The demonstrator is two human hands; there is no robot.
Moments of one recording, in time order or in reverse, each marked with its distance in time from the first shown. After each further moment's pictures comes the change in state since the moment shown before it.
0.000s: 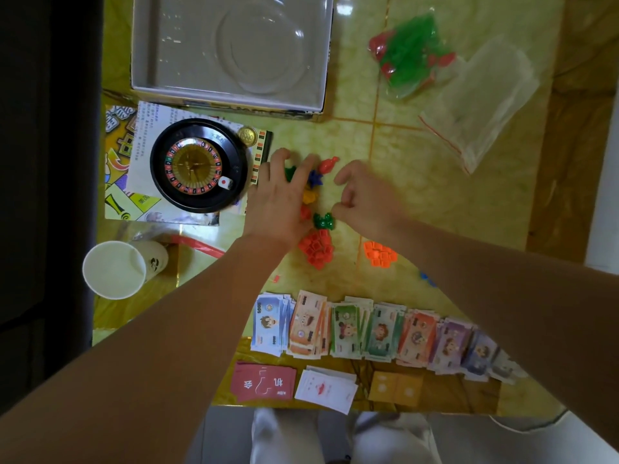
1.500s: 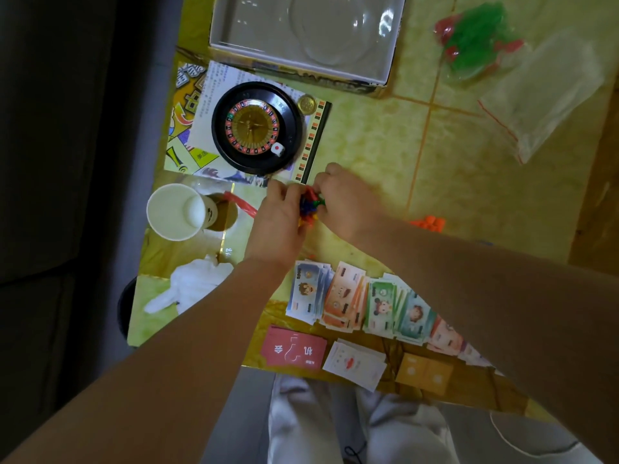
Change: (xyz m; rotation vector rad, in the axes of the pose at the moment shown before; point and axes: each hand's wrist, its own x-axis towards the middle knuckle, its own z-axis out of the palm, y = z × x) left_hand -0.088 -0.044 0.013 -0.301 0.065 -0.208; right_hand -0.020 -0.077 0.076 -0.558 -0.101 -0.270
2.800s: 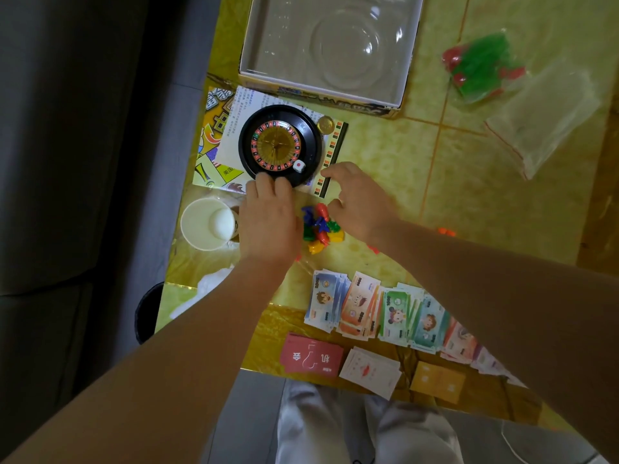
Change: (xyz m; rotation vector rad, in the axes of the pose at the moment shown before) left_hand 0.001 -0.005 -0.052 0.386 0.110 -0.047; right_hand 0.002 -0.009 -0.012 0.323 0.105 0.051
